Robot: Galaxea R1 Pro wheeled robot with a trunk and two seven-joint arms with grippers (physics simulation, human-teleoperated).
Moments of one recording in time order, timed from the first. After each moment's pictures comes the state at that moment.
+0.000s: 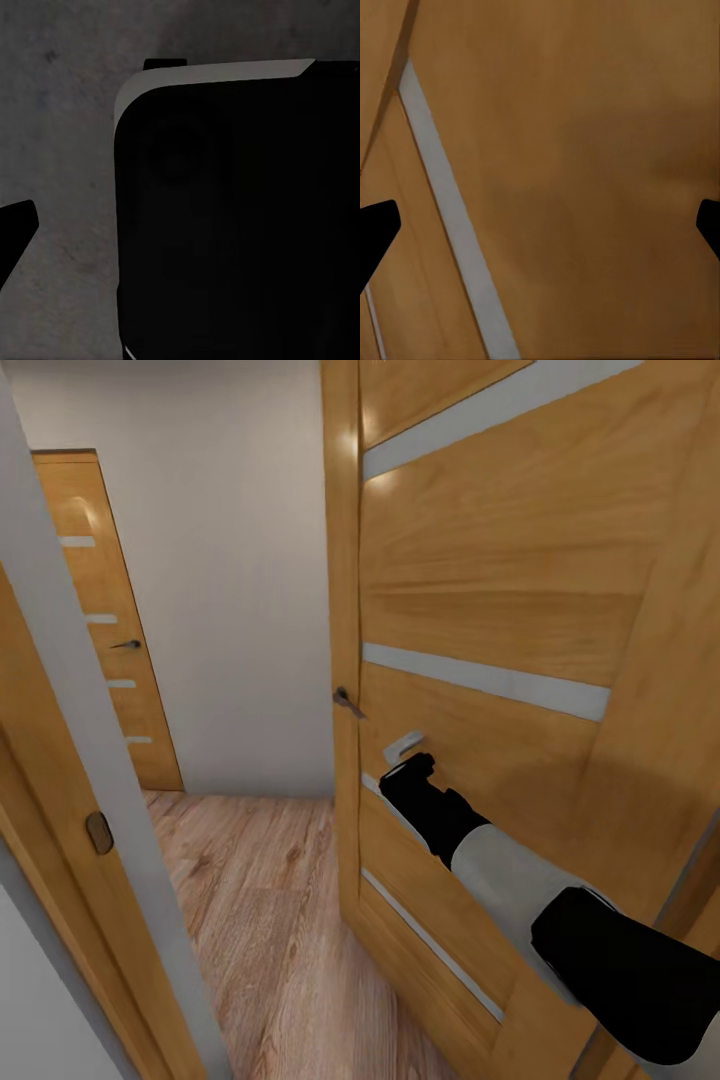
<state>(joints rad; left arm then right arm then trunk) 0.00 0.01 0.00 -0.07 0.01 -0.07 0.00 -1.16 0.17 0.67 -0.52 -0.12 0.64 -0.34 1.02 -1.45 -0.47</state>
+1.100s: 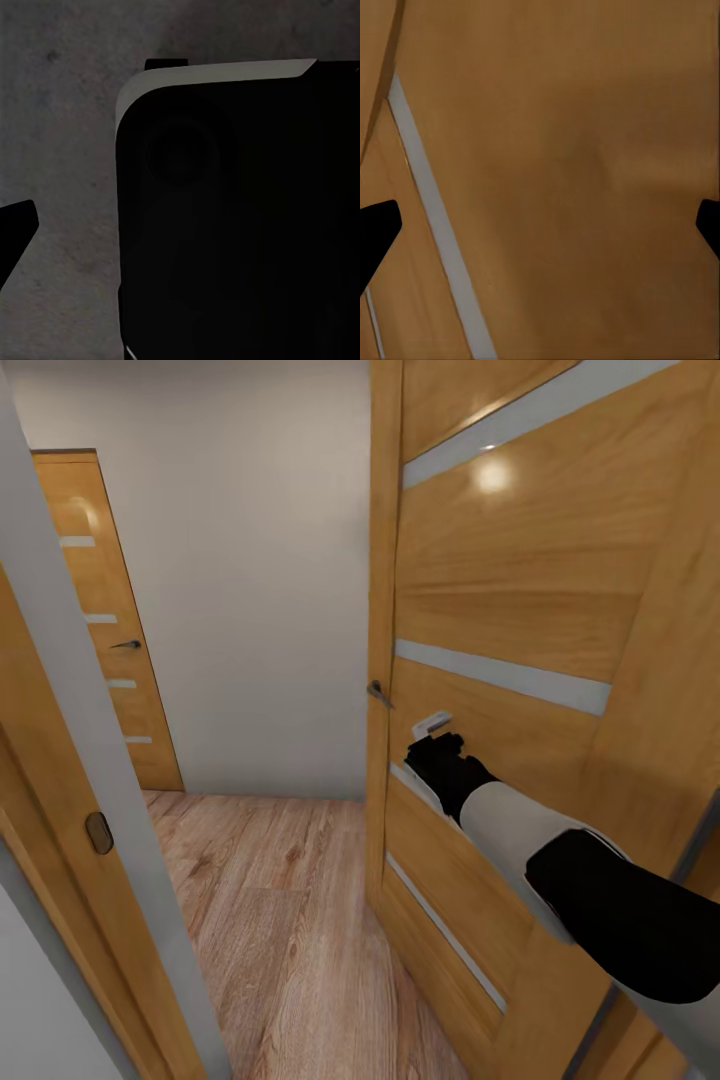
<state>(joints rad) 0.00 0.01 0.00 -0.07 0.01 -0.07 0.00 -1.33 0.17 0.59 -0.25 -0.15 0.57 -0.38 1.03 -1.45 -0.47</state>
